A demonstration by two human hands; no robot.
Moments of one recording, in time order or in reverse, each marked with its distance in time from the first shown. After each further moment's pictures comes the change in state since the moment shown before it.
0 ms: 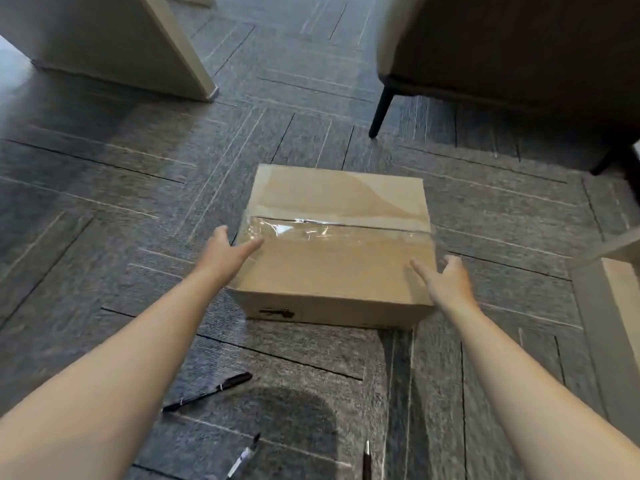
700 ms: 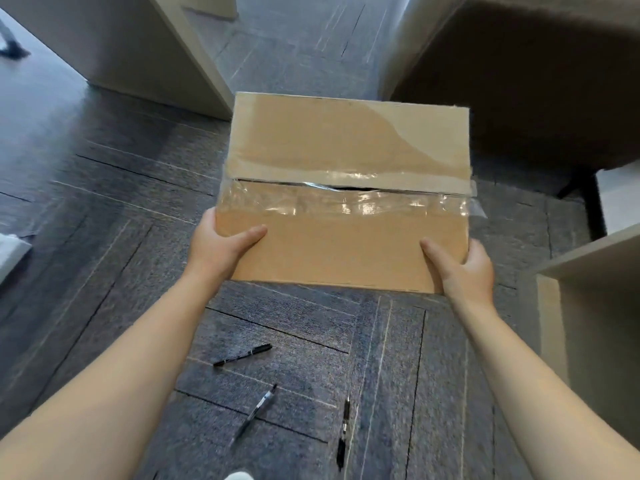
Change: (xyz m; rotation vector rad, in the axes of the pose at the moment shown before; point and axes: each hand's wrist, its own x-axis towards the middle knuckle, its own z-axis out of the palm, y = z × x) left_hand -0.139 0.129 -0.129 -0.376 0.107 0.118; right_hand -0.130 -0.140 -0.142 0.342 0.036 -0.193
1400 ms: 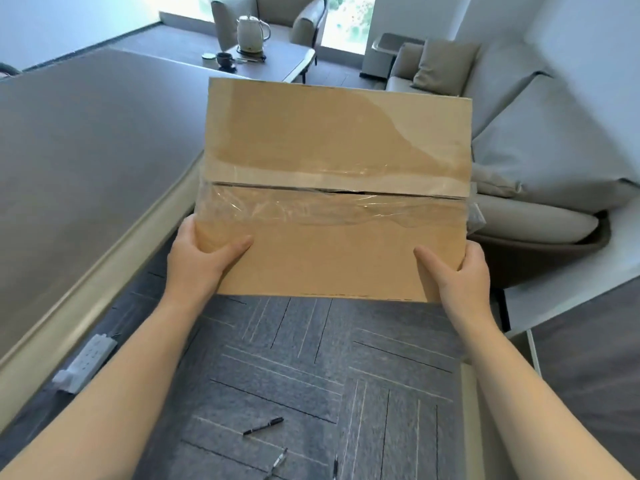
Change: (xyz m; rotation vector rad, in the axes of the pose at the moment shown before) left_hand -0.119 0.405 -0.193 -0.140 0.093 0.280; right_hand -0.105 -0.429 -0.133 0.086 0.024 -0.270
